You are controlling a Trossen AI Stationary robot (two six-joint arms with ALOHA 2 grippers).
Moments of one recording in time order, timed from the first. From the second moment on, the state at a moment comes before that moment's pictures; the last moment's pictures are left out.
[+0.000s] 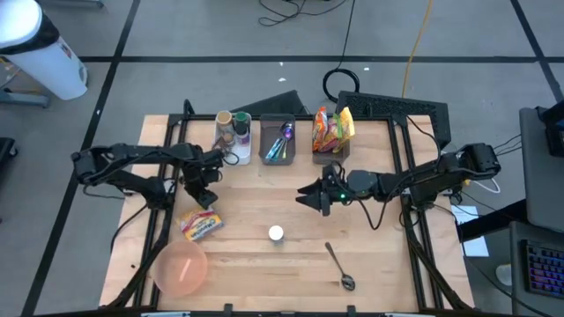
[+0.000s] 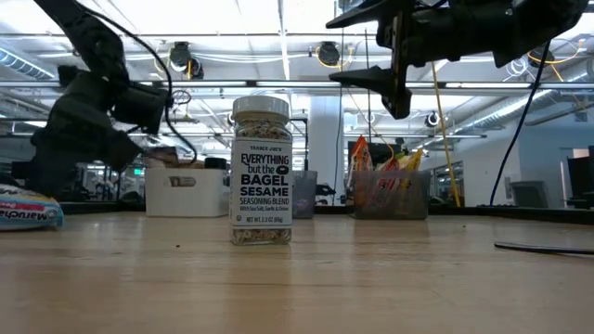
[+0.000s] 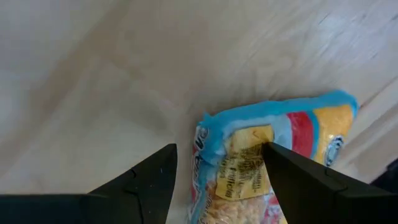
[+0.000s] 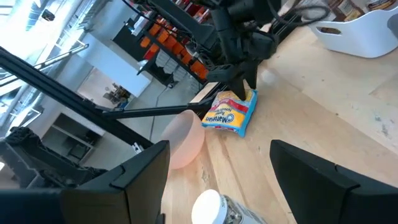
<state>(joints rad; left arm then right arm) 0.46 1.30 0.56 -1.00 0.49 -0.28 0.11 1.37 0.60 0.66 0.08 0.85</state>
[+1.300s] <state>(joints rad) 0.46 1.29 0.53 -0.90 0.55 -0.33 0.11 1.37 0.60 0.66 0.08 0.85</state>
